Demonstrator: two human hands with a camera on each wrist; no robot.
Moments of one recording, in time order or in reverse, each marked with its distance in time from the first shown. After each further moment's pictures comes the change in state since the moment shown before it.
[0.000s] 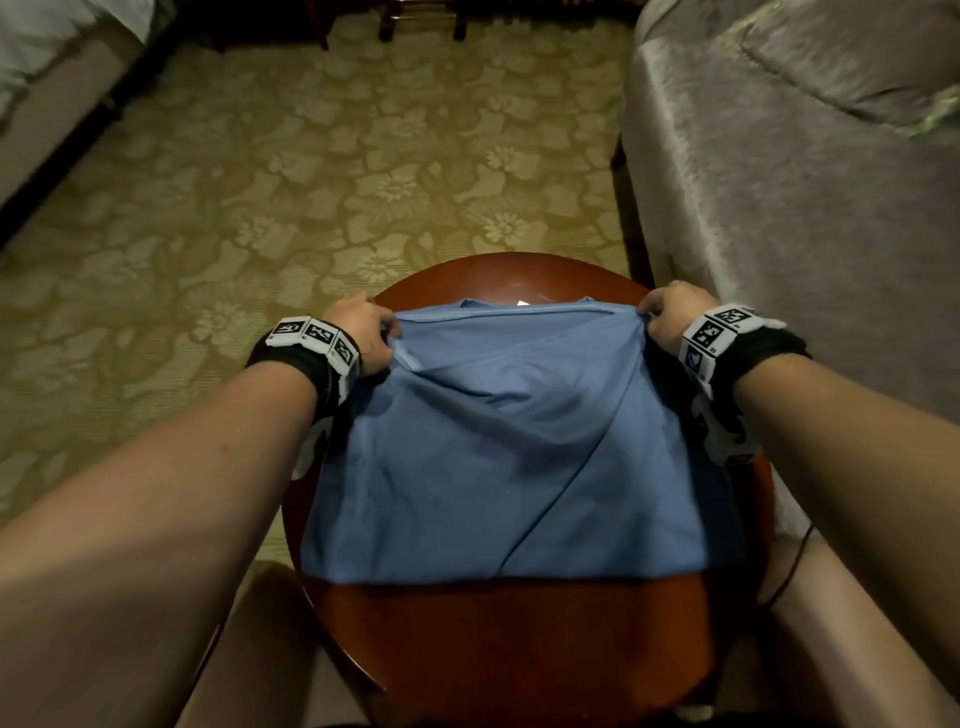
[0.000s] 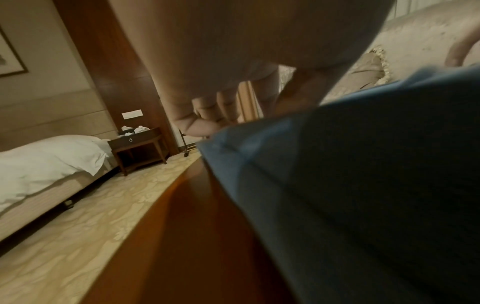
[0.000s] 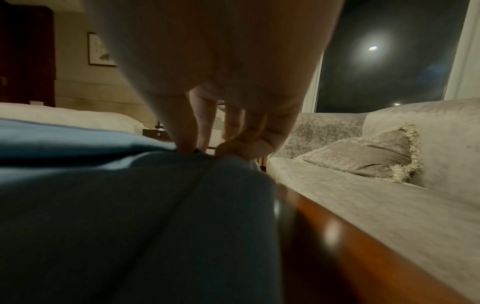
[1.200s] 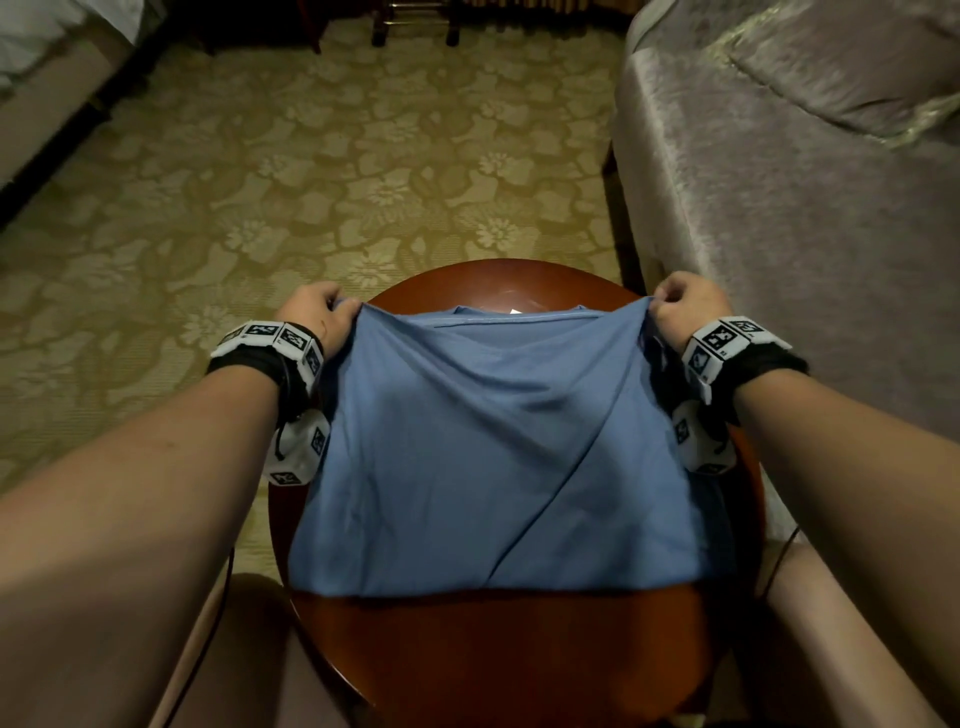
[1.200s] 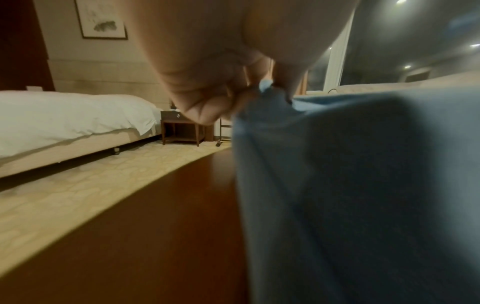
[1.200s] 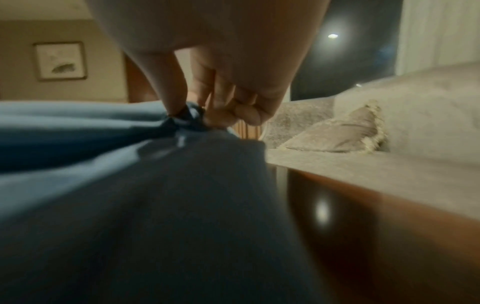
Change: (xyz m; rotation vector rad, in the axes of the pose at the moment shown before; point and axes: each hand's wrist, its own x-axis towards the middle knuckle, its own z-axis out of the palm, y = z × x) left_hand 0.006 -0.020 -0.011 -0.428 0.202 -0.251; right_hand -0.004 0.007 -0.002 0.332 0.275 0.140
